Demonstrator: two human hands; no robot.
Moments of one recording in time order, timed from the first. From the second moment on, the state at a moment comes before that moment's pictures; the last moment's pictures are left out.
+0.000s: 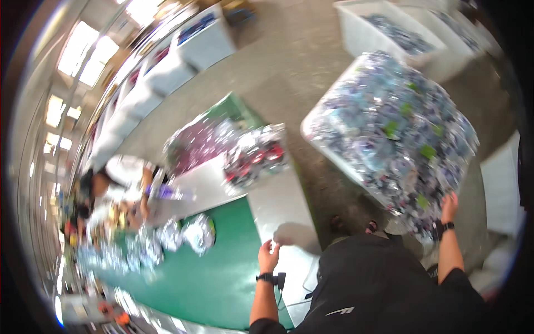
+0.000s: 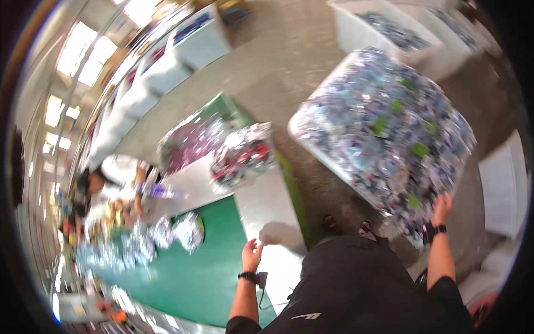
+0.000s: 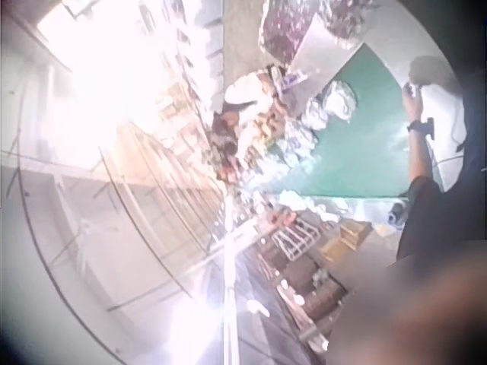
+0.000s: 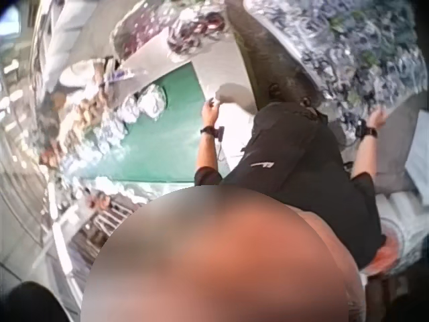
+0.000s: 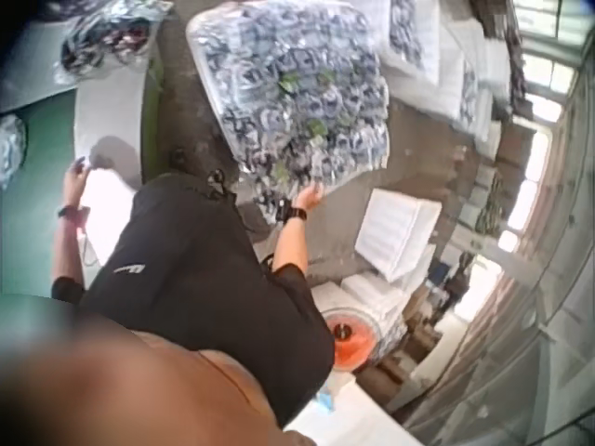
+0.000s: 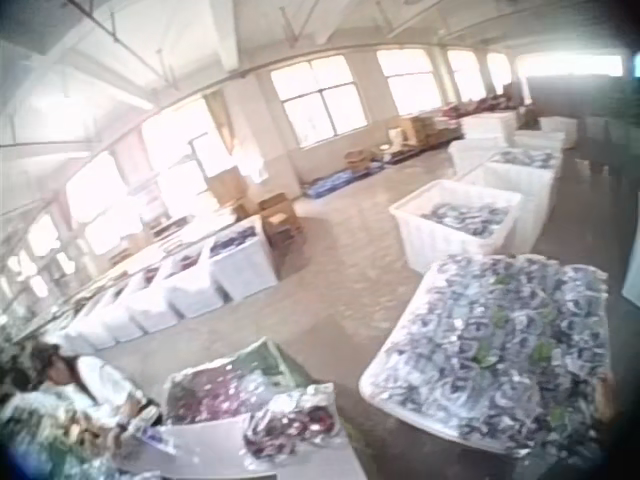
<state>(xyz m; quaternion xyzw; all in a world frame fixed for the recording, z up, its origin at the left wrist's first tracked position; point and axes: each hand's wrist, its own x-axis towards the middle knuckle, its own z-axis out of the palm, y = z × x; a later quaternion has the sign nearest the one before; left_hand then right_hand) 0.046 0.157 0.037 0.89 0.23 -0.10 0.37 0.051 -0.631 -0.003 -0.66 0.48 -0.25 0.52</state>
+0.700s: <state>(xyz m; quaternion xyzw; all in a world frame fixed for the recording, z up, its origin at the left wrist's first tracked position) 0.073 0.535 -0.040 0.81 0.44 0.14 0.37 0.125 -0.382 0.165 -0.92 0.12 0.07 0.37</state>
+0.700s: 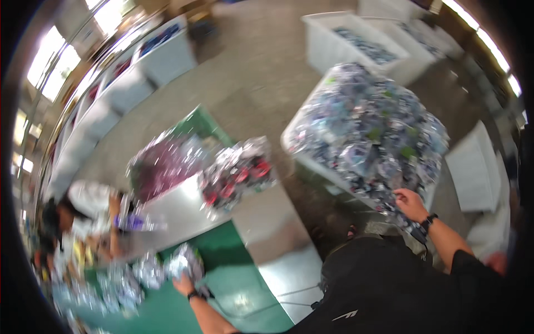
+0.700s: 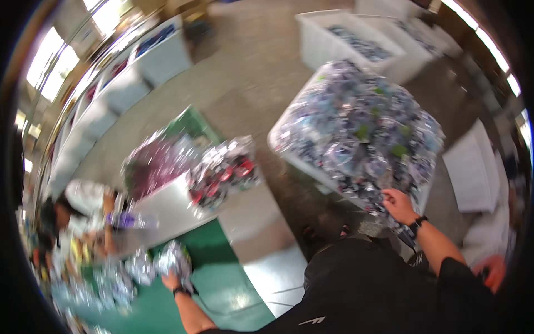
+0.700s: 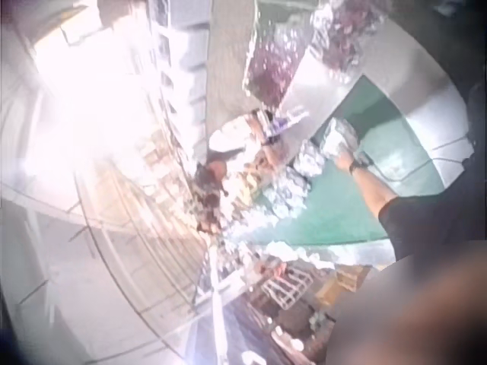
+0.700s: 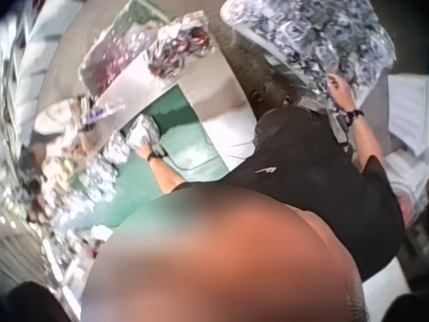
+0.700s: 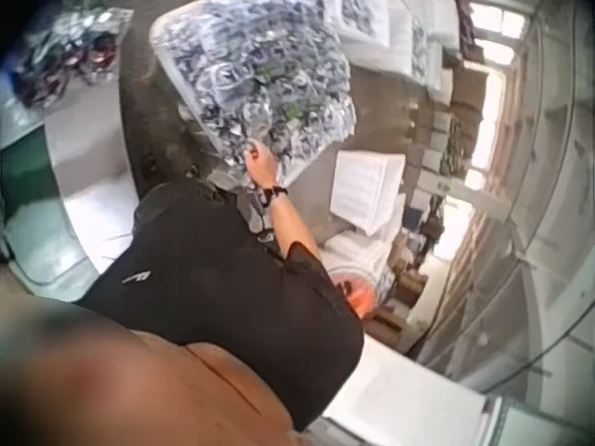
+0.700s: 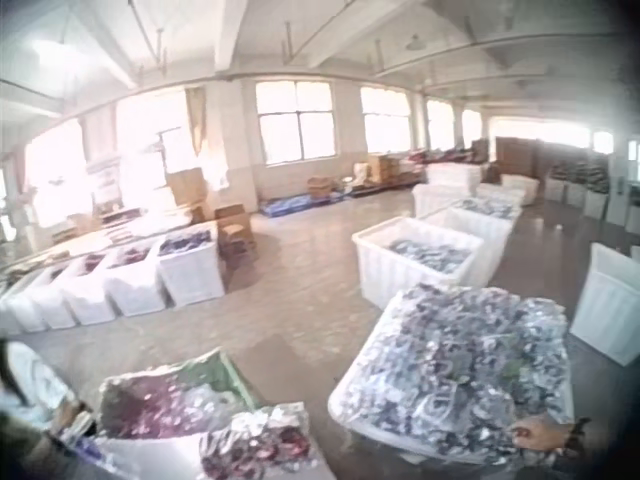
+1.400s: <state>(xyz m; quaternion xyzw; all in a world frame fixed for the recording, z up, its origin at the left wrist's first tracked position) 0.006 0.253 -0.006 0.65 0.41 0.17 0.62 0.103 -0.360 0.156 -0.92 0.07 0.22 0.31</state>
